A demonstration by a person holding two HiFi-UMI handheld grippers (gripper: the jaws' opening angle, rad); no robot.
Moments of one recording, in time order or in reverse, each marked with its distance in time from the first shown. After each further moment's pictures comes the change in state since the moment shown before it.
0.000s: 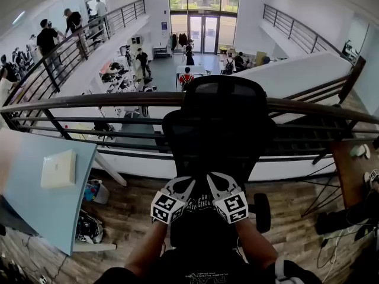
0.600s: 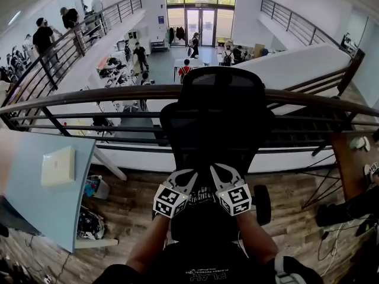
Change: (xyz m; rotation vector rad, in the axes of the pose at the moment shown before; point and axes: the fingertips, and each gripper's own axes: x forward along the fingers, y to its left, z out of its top) left arm 0.011 -0.010 0.002 0.035 0.004 0.000; right arm -0.010 -0.019 -0.003 0.042 -0.036 -0.047
